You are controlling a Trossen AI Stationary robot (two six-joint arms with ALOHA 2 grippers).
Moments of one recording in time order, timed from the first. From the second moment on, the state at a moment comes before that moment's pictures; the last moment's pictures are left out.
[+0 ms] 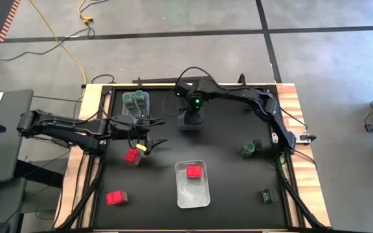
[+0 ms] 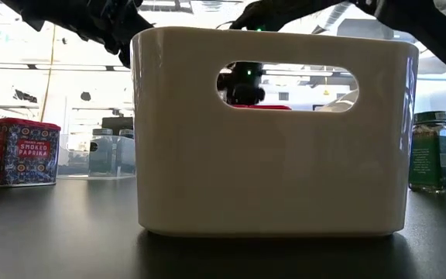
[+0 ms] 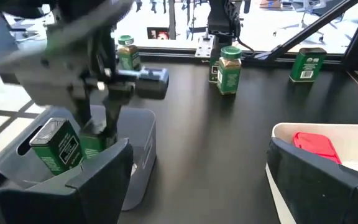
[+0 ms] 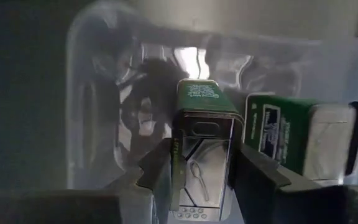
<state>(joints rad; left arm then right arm) -0.01 0.99 0.60 0.15 -0.19 -0.02 -0.34 2.19 2.00 -1.12 0.04 -0.47</state>
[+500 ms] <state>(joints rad) -0.01 0.99 0.60 0.12 -0.21 -0.02 -0.34 2.23 2.01 -1.11 0.11 -0.52</state>
